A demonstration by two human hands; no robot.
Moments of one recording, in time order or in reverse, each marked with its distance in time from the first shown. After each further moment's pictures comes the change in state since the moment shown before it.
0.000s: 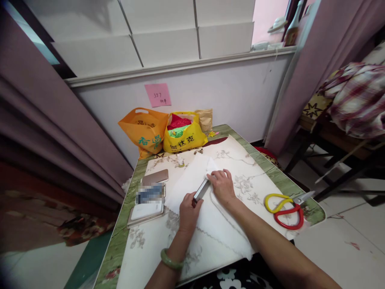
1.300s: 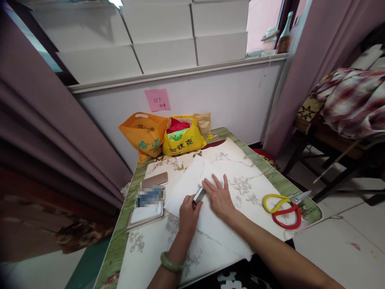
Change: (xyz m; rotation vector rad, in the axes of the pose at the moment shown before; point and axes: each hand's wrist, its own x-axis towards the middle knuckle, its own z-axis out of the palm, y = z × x) left_hand 0.001 0.001 -0.001 0.059 0.006 0.049; right_hand -0.027 -0.017 -0.005 0.029 -0.072 -0.072
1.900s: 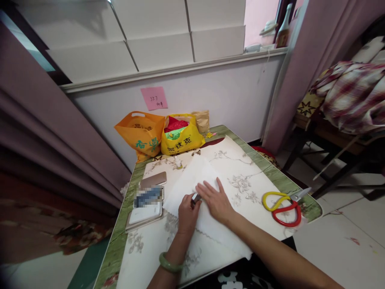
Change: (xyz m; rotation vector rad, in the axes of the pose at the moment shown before) left_hand 0.000 -0.003 0.003 -0.019 0.014 0.003; right_hand -0.008 -0.005 0.000 0.013 -0.127 -0.133
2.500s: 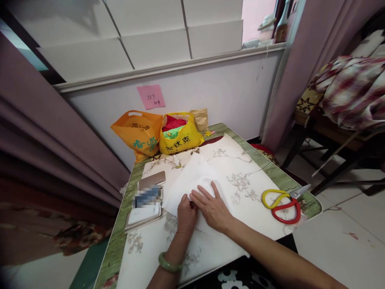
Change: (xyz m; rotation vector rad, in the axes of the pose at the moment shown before) left_hand 0.001 0.003 -0.001 0.045 0.021 -0.012; right_hand -0.004 -0.008 -0.001 0.035 -0.005 -0.063
